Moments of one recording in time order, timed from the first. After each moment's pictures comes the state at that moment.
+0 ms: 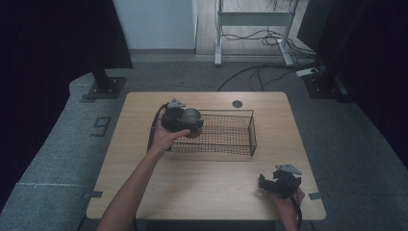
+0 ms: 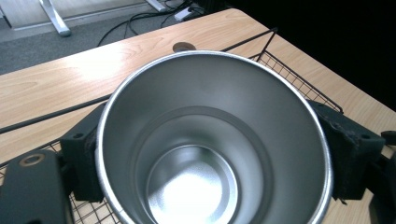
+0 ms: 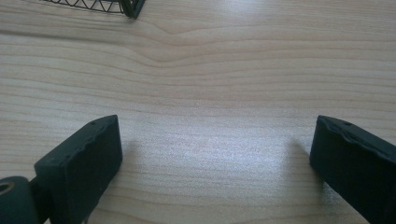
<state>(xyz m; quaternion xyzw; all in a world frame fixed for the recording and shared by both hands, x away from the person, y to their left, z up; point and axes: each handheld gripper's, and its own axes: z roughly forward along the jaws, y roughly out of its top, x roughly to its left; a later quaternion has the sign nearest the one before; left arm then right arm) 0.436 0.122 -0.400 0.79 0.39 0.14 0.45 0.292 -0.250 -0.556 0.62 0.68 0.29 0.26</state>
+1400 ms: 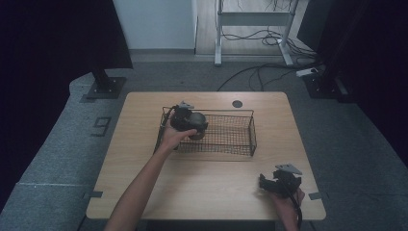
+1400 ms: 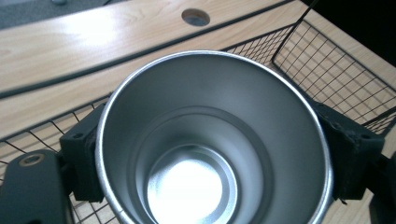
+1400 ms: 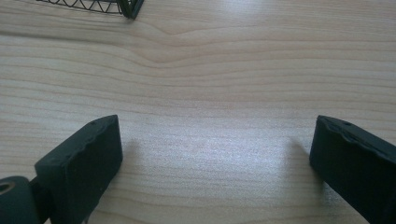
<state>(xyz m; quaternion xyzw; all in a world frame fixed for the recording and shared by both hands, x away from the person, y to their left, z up) 0.472 0.102 -0.448 0.81 0.42 0.11 0.40 0.292 -0.251 -0.556 0.62 0.68 0.29 0.26</state>
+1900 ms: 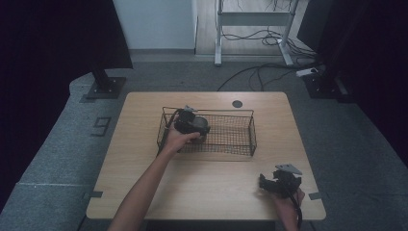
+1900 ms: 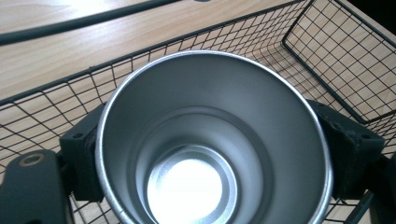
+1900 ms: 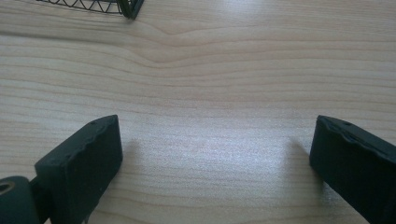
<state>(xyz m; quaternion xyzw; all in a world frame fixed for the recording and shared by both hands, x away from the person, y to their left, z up) 0.477 0.092 -0.467 0.81 0.43 0.10 0.38 0.292 -0.251 -0.556 0.62 0.68 0.29 0.26</state>
